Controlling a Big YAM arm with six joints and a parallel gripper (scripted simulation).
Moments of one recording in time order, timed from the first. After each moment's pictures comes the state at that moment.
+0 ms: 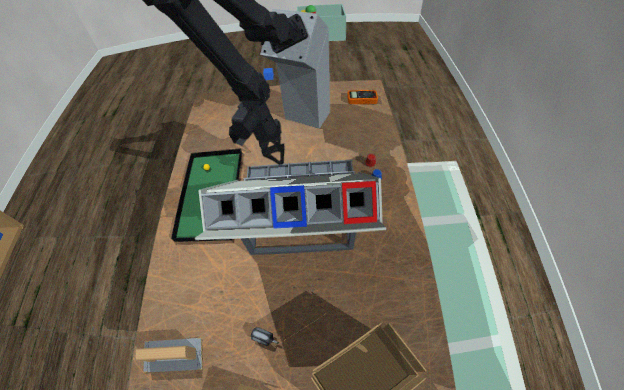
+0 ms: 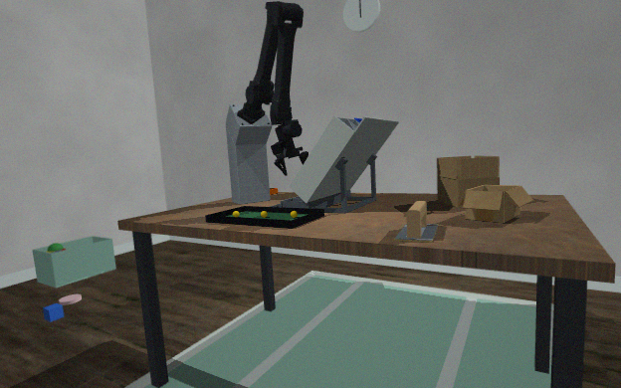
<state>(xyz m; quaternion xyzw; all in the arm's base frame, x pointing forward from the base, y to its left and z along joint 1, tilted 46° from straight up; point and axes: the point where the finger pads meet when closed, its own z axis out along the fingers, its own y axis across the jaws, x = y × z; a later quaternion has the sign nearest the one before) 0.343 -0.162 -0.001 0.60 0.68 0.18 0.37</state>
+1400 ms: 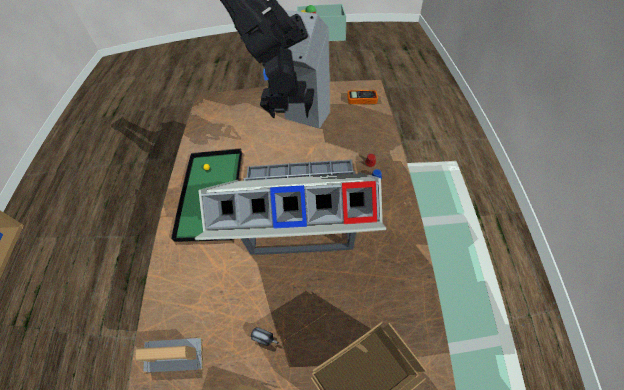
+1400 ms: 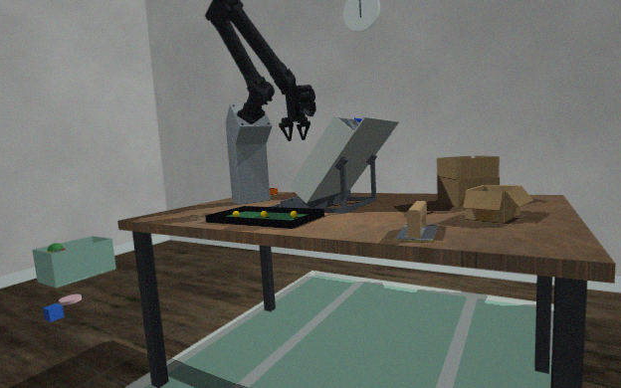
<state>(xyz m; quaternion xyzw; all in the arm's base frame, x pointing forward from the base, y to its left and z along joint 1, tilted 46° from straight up) 0.262 -0.056 0.068 0.12 0.91 -0.18 0.36</state>
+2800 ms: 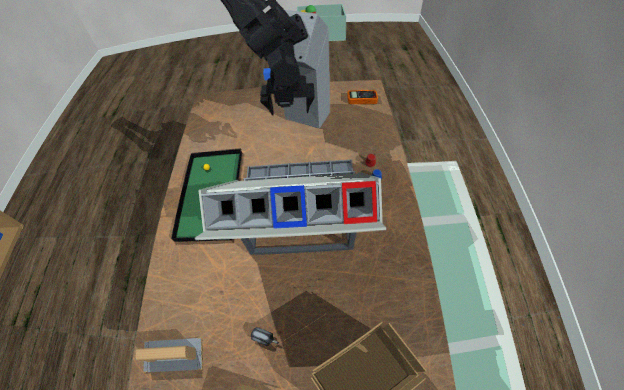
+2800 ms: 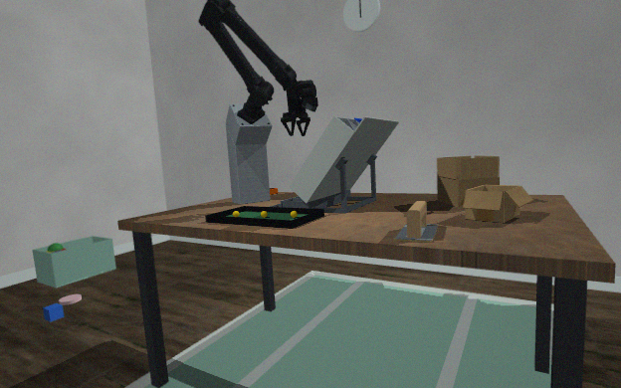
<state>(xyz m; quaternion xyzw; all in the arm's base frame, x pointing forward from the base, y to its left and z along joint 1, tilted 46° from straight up) 0.256 -0.047 0.084 0.07 0.91 -0.21 0.35</state>
